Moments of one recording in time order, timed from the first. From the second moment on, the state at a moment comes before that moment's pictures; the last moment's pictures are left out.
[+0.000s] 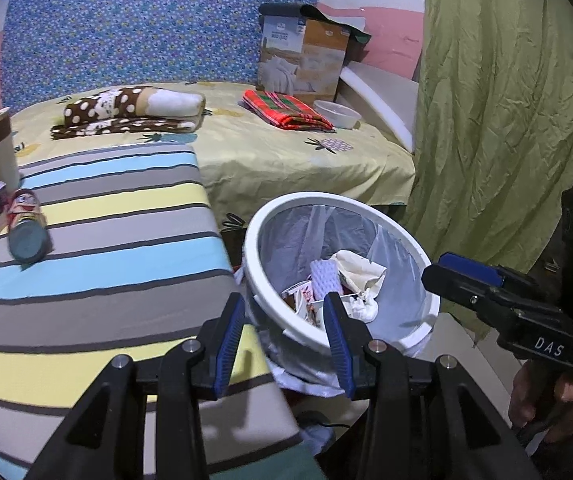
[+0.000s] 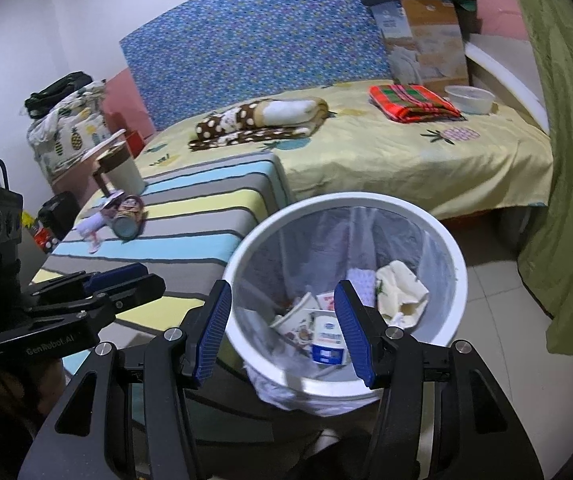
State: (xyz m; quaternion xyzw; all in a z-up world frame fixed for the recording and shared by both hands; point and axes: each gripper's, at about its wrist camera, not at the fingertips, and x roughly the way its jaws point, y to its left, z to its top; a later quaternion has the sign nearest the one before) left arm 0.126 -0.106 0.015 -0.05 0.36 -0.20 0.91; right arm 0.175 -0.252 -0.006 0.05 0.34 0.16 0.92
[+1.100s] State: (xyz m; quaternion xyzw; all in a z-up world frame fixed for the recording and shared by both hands) left arm 0.085 0.032 0.032 -0.08 0.34 -0.04 0.94; right arm 0.186 -0.163 0.031 -0.01 0.30 0.27 0.91
